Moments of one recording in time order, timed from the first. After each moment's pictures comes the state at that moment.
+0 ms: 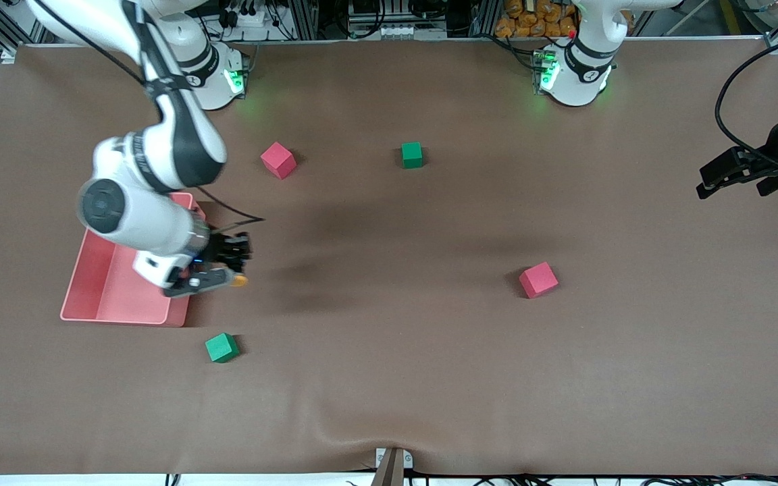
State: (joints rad) left arm -0.05 0.00 0.02 -1.58 -0.02 1.64 -0.09; right arm 0.36 0.38 -0.04 -1.74 0.23 2.06 -0.01
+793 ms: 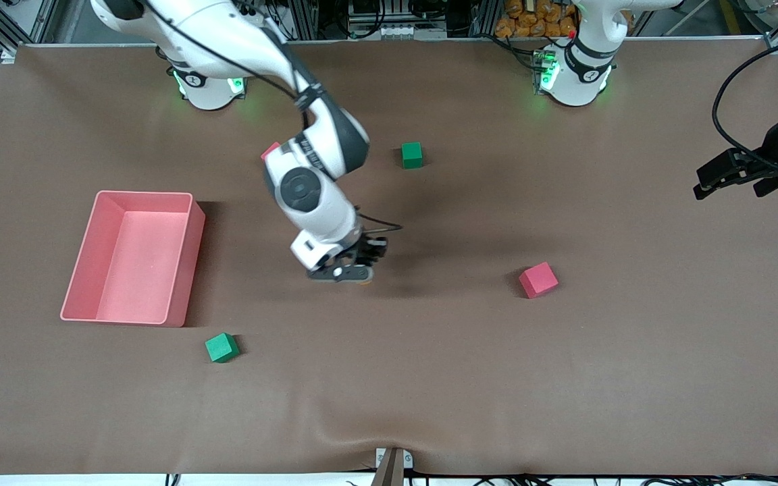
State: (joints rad) left arm -0.05 0.01 0.01 -1.58 -0.02 1.63 -0.09; right arm 0.71 0.64 -0.04 -1.55 0.25 2.35 0.63
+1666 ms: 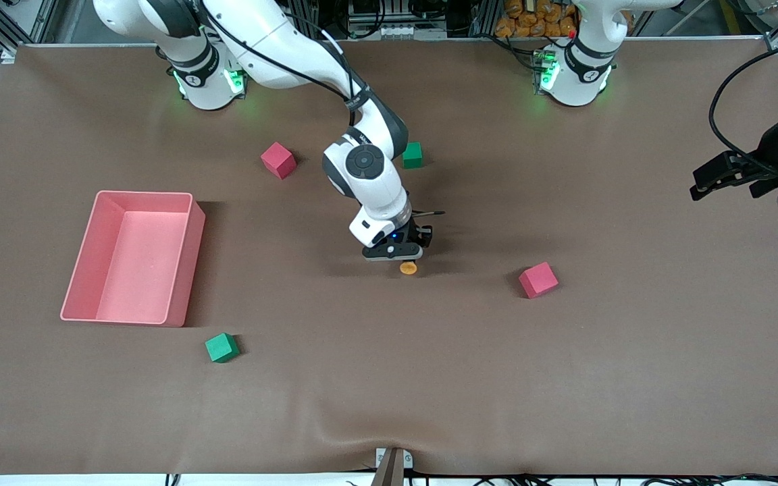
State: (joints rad) left arm -0.05 0.02 0.01 -1.58 -0.02 1.62 -0.09; right arm 0.86 0.79 -0.05 -1.55 0.15 2.61 0.74
